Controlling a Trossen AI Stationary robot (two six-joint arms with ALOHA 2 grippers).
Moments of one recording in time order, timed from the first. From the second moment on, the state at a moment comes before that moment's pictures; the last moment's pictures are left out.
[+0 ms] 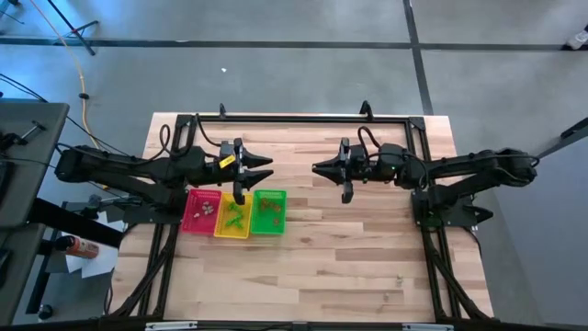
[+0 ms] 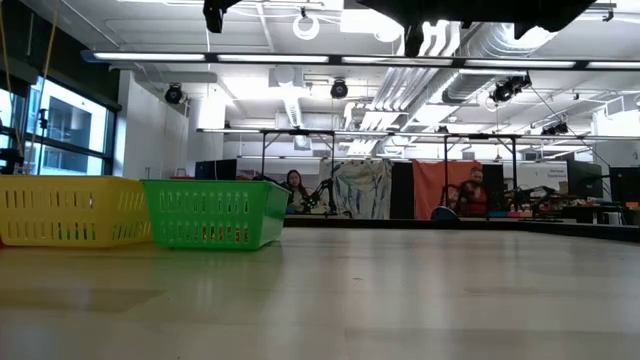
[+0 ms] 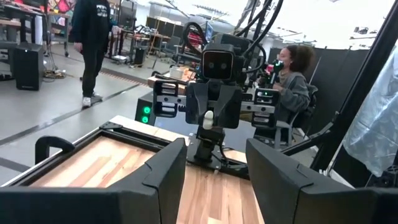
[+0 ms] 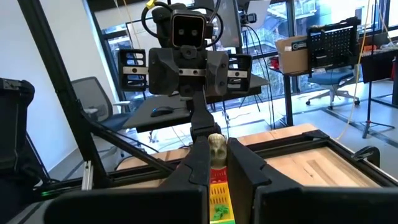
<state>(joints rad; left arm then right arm) -0.05 1.00 0.71 0.35 -0.19 -0.23 -0.07 1.22 0.70 0.61 -0.05 0.19</state>
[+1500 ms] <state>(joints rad) -0.05 0.89 0.71 0.70 -0.19 -0.25 -0.02 2.44 1.98 0.25 -0.28 0.20</state>
